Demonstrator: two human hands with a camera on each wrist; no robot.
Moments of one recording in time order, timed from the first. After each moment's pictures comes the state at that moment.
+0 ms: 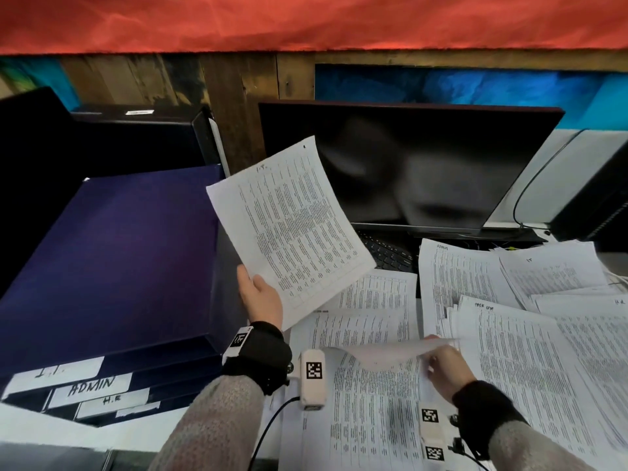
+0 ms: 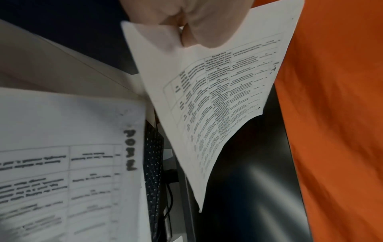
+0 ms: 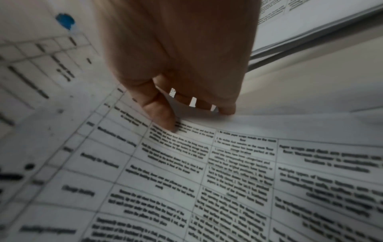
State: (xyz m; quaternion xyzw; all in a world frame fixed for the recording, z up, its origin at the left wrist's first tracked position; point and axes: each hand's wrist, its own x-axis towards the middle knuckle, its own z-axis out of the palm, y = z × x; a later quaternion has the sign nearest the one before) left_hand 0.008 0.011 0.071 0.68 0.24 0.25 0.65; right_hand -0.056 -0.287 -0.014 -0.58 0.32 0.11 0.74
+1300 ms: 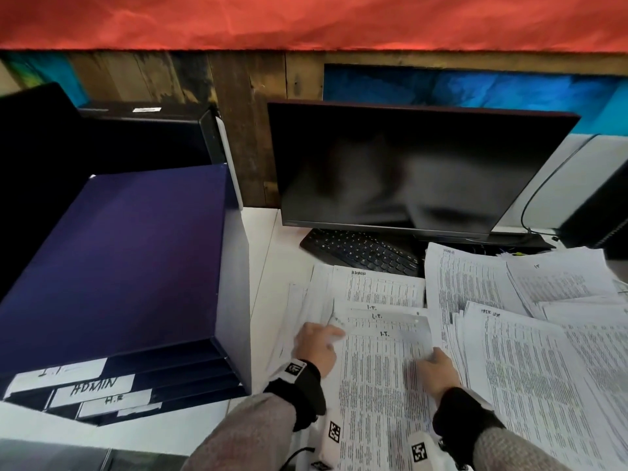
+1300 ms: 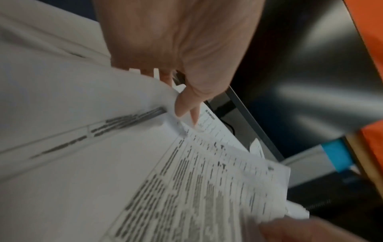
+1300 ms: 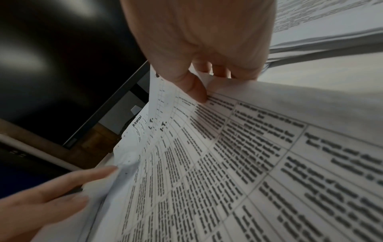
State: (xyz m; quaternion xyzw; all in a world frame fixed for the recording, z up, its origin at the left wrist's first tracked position) left_hand -0.024 -0.031 -0.028 0.91 0.04 -0.16 0.37; right_hand -0.049 -0.268 -0.047 -0.83 0.32 0.09 0.45
